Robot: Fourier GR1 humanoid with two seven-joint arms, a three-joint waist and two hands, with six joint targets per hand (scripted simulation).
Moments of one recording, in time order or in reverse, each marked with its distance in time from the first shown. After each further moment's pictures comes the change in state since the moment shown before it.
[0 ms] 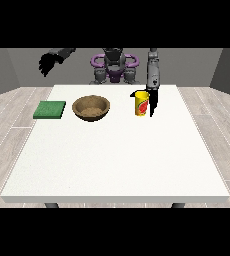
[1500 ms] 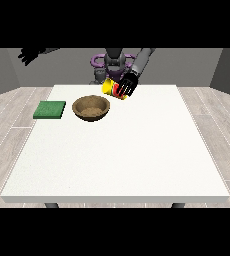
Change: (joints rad) left arm -0.272 -0.050 -0.484 0.263 -0.806 0.598 0.570; right arm -0.018 -0.186 -0.168 0.368 -0.144 0.192 0.035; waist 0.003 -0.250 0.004
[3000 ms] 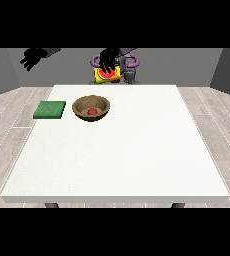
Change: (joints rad) left arm -0.237 -0.050 -0.446 -0.165 -0.498 -0.528 0.577; right arm -0.093 0.018 0.017 0.229 0.074 -0.047 -0.071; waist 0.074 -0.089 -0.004
